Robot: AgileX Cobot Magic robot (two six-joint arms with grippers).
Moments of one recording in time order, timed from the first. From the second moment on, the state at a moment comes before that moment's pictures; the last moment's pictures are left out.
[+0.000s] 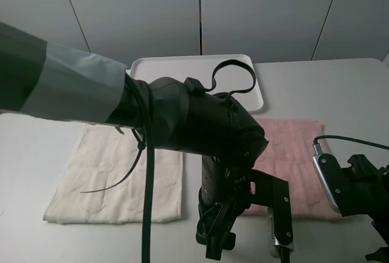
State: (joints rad) left arm -1.13 2.18 -1.39 0.01 0.86 0.61; right arm 0.19 1.45 -0.27 -0.02 0.44 -1.39
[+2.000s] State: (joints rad) left arm -1.13 2.19 -1.39 0.03 0.81 0.61; right arm 0.19 1.58 -0.29 -0.12 0.32 -1.34
